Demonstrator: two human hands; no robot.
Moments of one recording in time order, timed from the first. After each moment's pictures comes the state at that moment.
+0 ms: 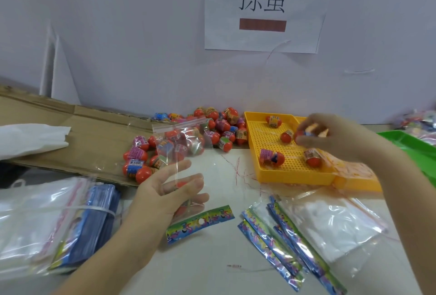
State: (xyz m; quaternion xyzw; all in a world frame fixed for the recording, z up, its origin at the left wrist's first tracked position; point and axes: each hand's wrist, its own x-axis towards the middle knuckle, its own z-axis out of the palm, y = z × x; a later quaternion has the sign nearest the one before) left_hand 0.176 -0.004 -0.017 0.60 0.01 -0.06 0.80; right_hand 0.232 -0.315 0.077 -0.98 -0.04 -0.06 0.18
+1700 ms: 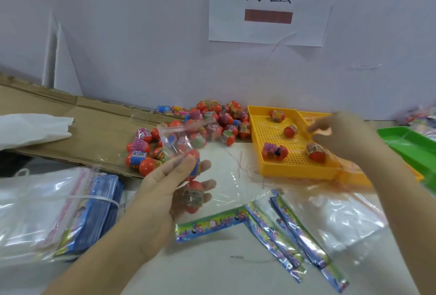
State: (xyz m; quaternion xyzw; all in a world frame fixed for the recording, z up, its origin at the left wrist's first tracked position) left_hand 0.172 -0.003 -0.022 0.56 -0.04 -0.07 0.82; right_hand 0.239 -0.315 0.063 -0.99 0.06 -0.12 0.05
